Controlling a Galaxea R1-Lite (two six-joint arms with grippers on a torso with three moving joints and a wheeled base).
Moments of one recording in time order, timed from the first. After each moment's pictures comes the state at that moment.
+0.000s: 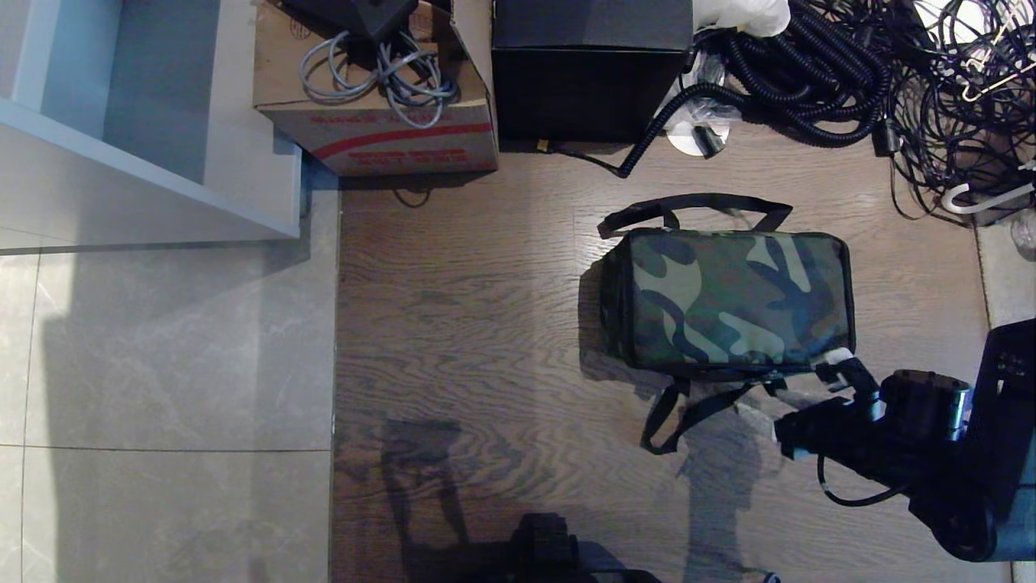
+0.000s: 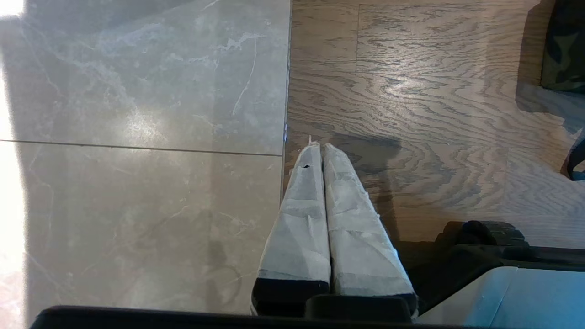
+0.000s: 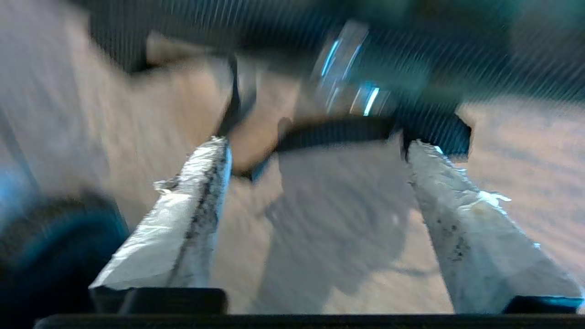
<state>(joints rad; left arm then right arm) 0.00 0.00 0.00 0.00 0.01 -0.01 -0.10 2.27 -0.39 -1.52 0.46 -0.13</state>
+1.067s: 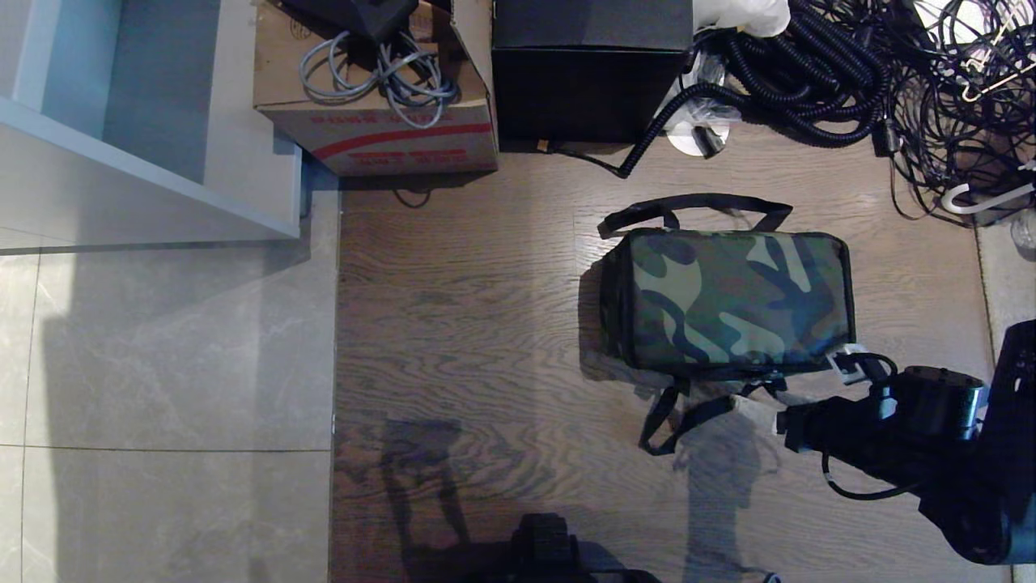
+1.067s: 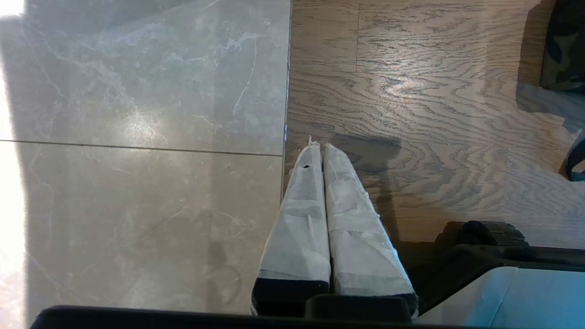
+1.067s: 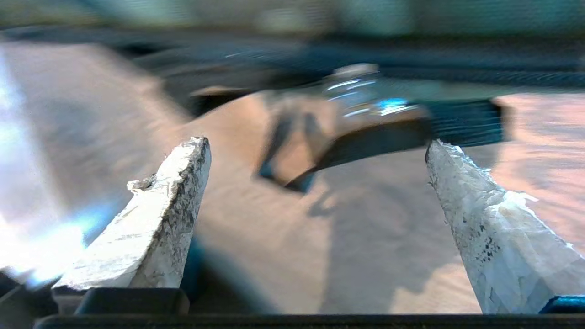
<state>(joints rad) 0.00 0.00 0.00 0.00 0.01 -0.01 -0.09 2.21 -0.34 -1.52 0.54 0.08</state>
